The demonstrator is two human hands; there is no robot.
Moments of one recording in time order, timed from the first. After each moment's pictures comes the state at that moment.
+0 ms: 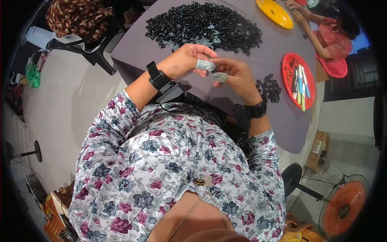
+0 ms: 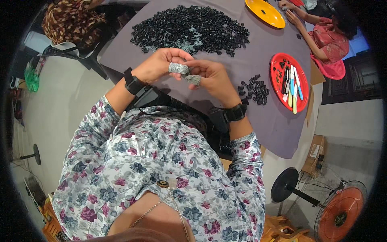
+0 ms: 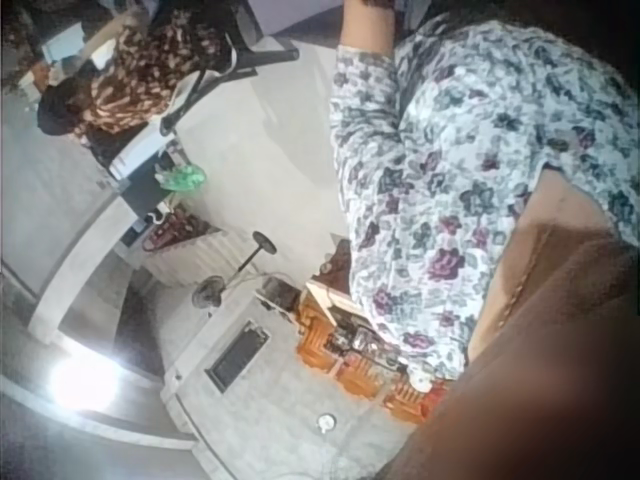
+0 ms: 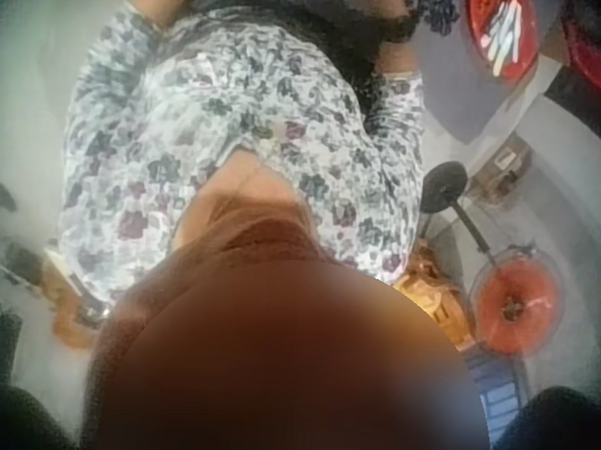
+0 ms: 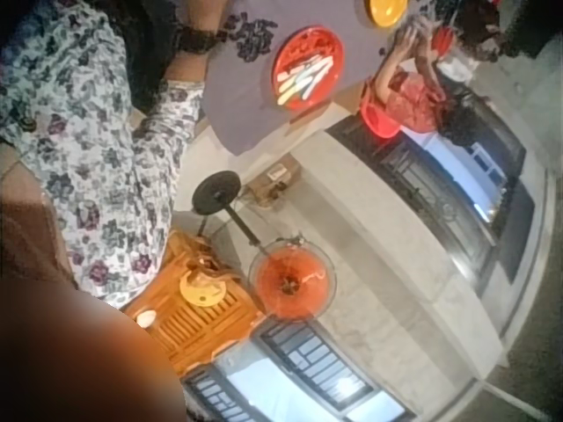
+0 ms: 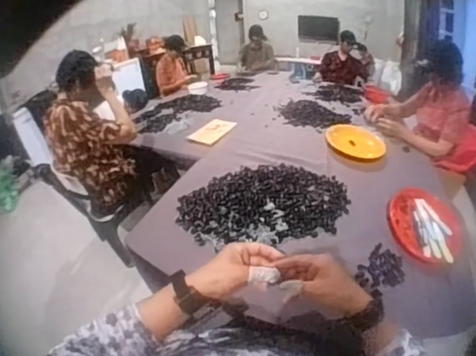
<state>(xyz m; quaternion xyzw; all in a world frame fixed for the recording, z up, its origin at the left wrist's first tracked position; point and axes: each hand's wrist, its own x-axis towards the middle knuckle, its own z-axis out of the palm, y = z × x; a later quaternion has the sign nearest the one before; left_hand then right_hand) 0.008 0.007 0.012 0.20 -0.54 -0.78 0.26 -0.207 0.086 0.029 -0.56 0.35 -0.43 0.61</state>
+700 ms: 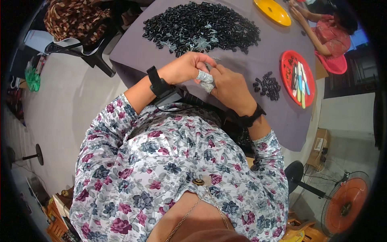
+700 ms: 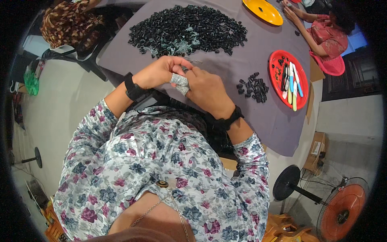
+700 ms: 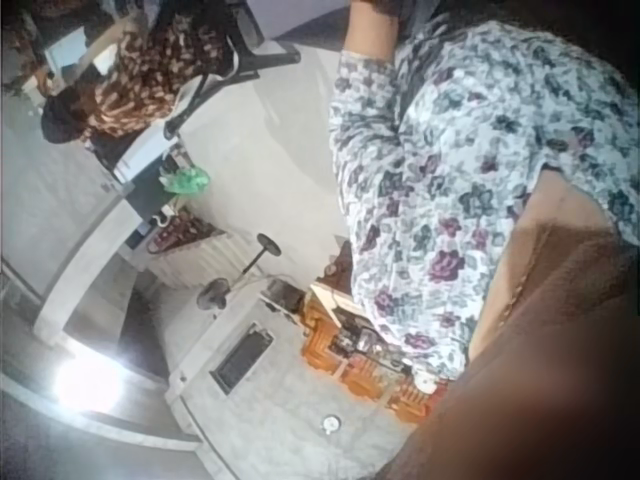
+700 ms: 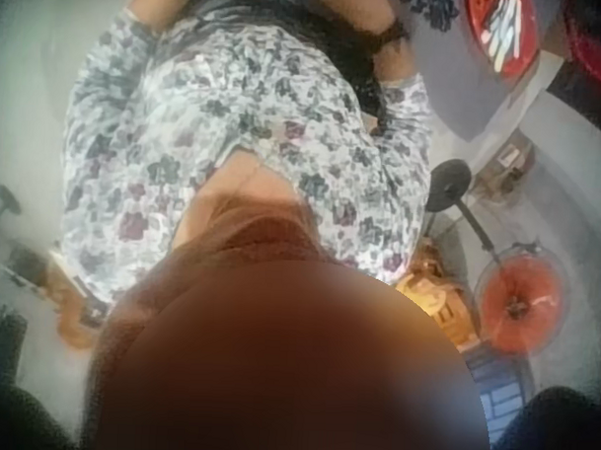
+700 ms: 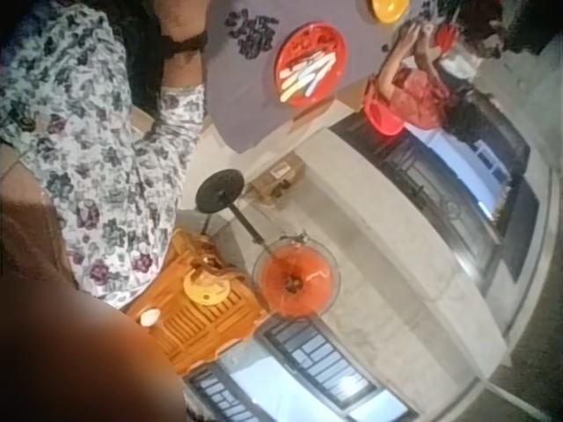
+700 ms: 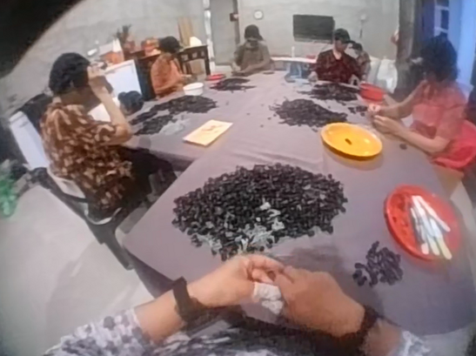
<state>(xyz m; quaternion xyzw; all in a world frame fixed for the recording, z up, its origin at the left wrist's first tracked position) 0.004 0.019 0.008 0.21 -0.61 -0.74 0.20 -0.186 0.110 0.029 -0.84 0.48 -0.24 -0.01</state>
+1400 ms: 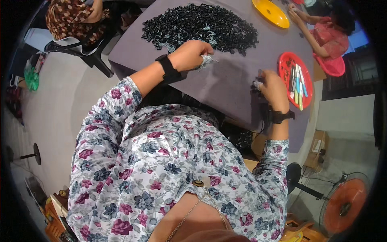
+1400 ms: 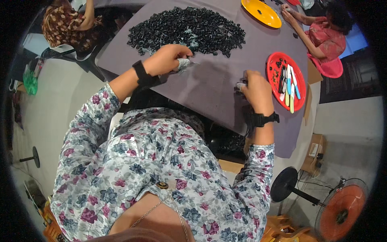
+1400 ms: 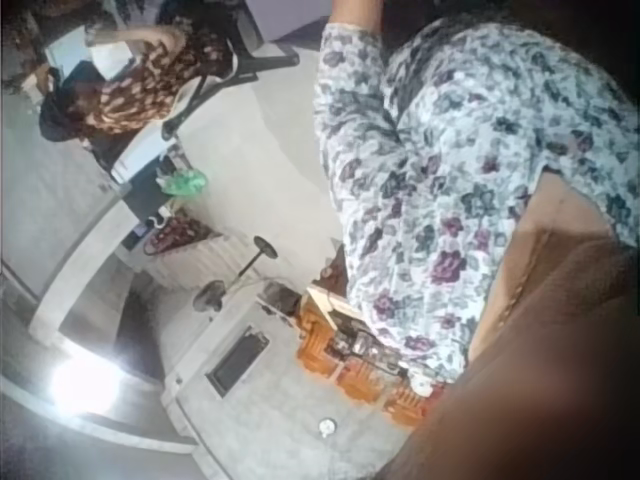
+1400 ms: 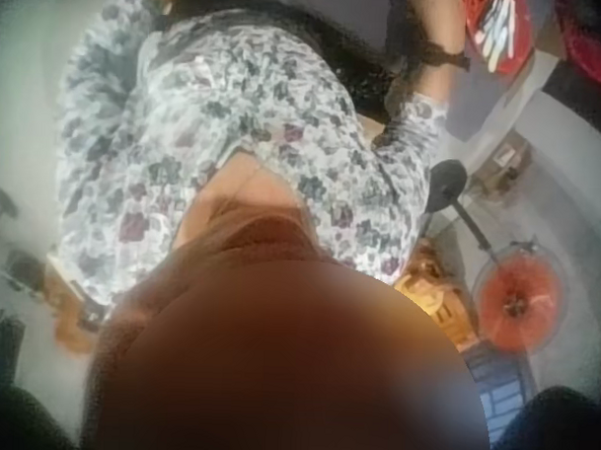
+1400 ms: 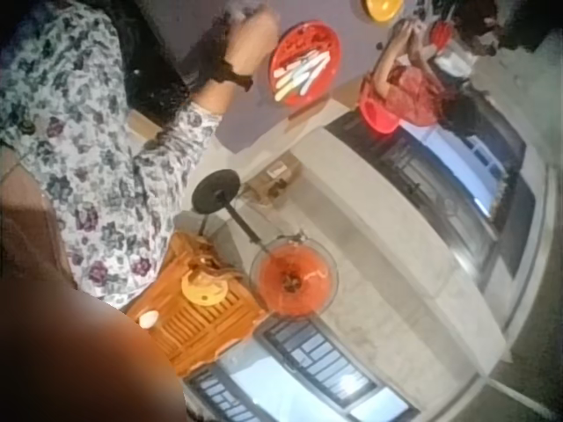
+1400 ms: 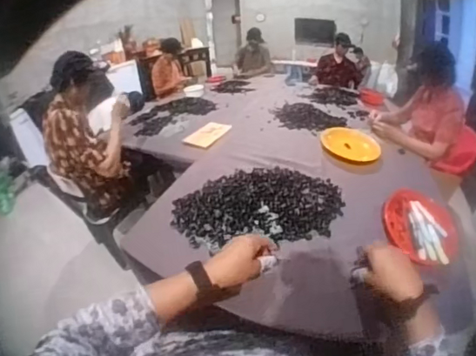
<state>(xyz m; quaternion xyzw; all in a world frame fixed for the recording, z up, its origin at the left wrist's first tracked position) -0.018 -0.013 0.020 0.33 -0.85 -0.33 0.23 -0.312 0.119 0.050 -0.71 0.69 -0.12 0.00</state>
